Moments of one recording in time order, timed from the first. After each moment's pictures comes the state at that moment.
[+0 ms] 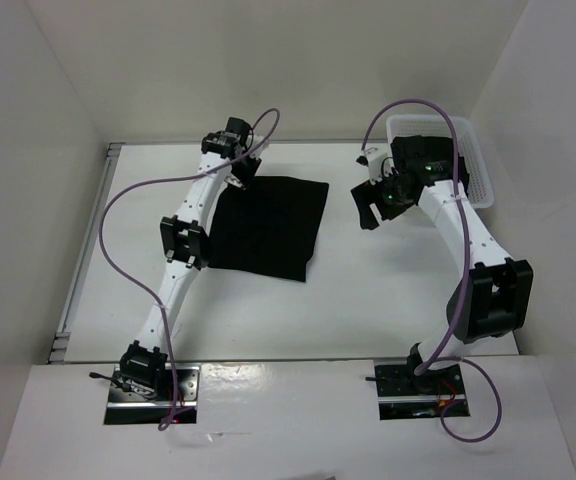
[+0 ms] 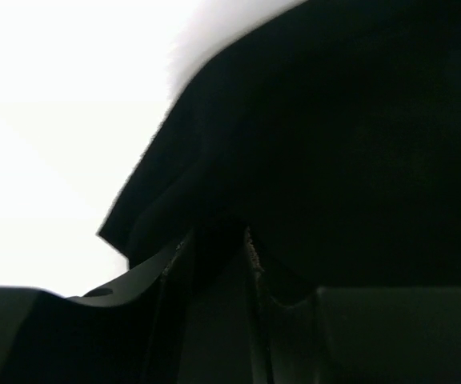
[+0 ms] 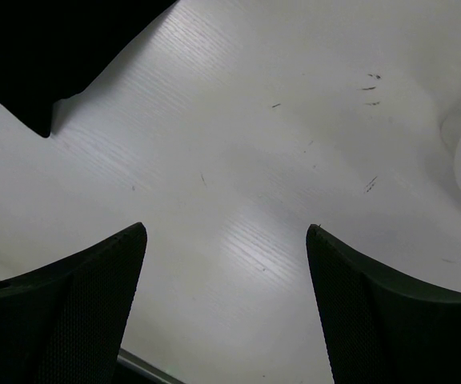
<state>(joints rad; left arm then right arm) -0.27 2.90 3.10 -1.28 0.07 0.18 0.16 1.56 1.44 -0.92 -0.25 -0.35</state>
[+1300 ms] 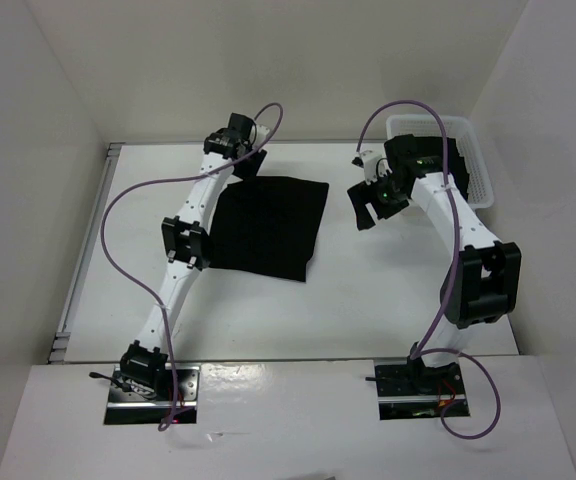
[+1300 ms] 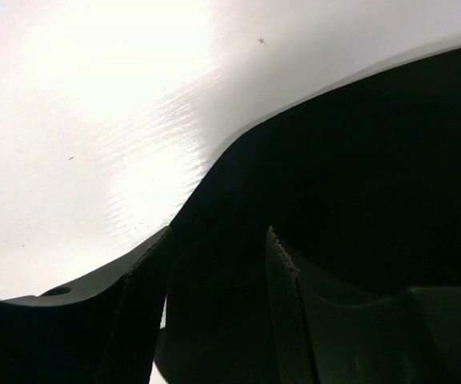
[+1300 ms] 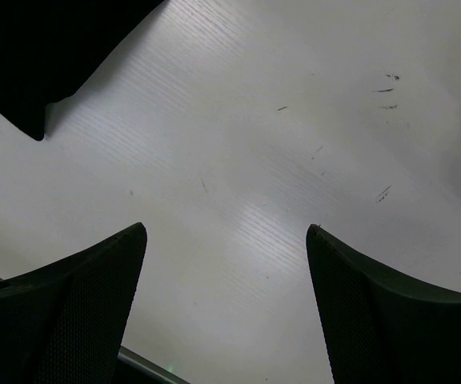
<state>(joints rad) -0.28 2.89 3.11 -1.15 0.01 0.18 0.16 1.66 1.48 -0.94 -0.26 -0.35</state>
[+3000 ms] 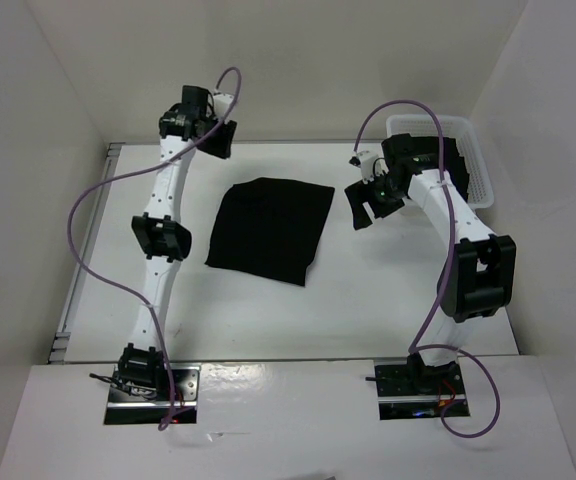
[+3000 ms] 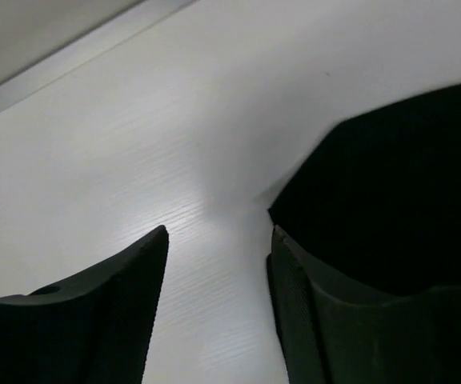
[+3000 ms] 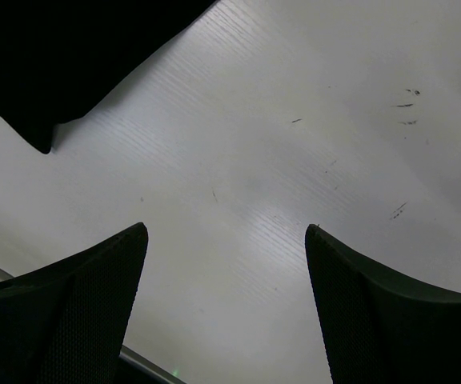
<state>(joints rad) -0.11 2.73 3.13 -1.18 0.18 0.23 0.16 1.71 1.51 -0.94 -0.30 -0.35</state>
